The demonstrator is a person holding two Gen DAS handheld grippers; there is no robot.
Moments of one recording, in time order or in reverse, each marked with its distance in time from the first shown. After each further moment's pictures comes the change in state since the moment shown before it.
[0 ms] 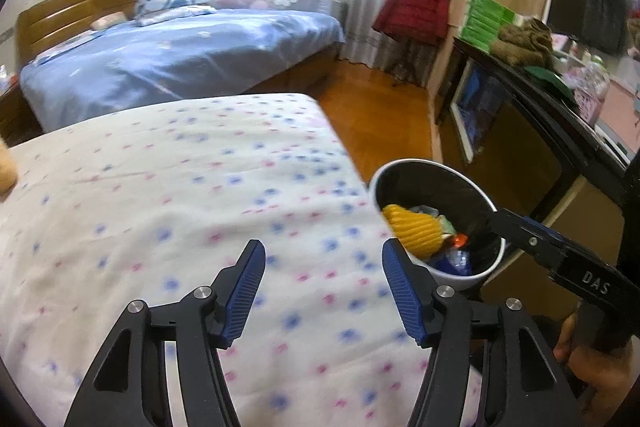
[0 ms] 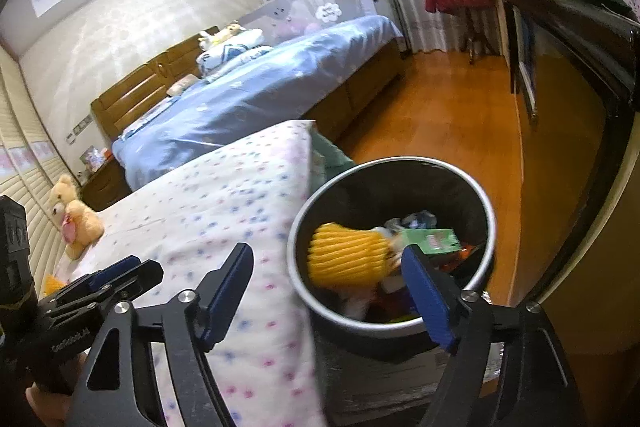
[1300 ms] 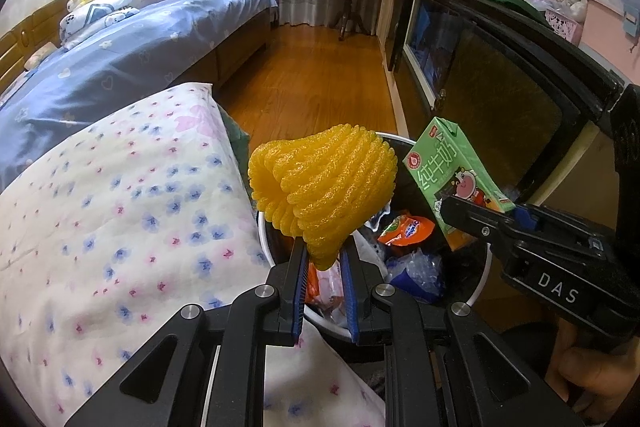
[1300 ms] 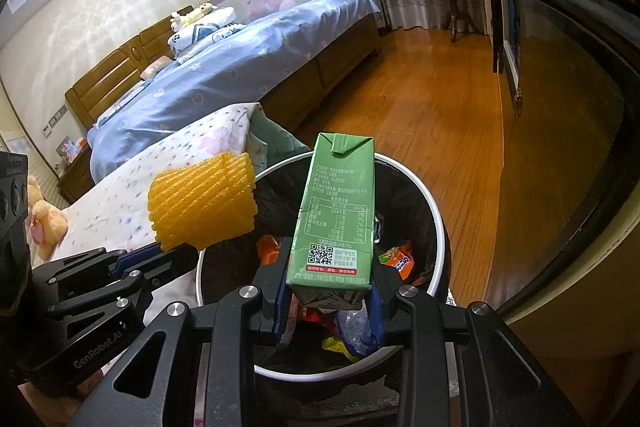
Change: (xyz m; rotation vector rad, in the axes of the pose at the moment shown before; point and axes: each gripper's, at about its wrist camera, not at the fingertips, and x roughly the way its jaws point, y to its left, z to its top) left arm 0.121 -0.103 0.044 0.235 0.160 -0.104; right arm 0.047 -0.071 0.018 0.019 0.101 -0.078
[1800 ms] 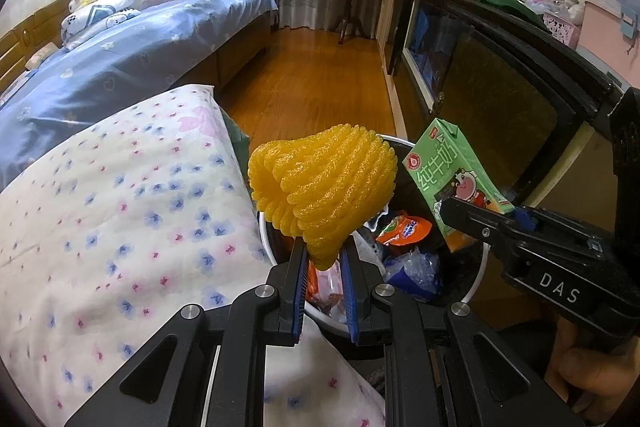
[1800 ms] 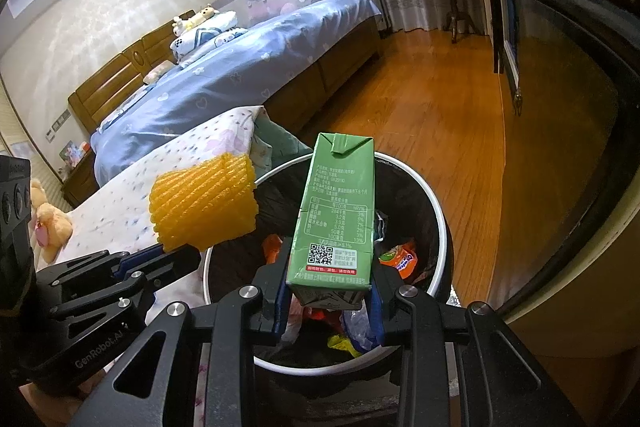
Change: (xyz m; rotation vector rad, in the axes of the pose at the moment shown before) left arm -0.003 0.003 -0.002 -0.007 -0.013 -0.001; right arm -0.001 0.001 -0.003 0.010 -0.015 0.014
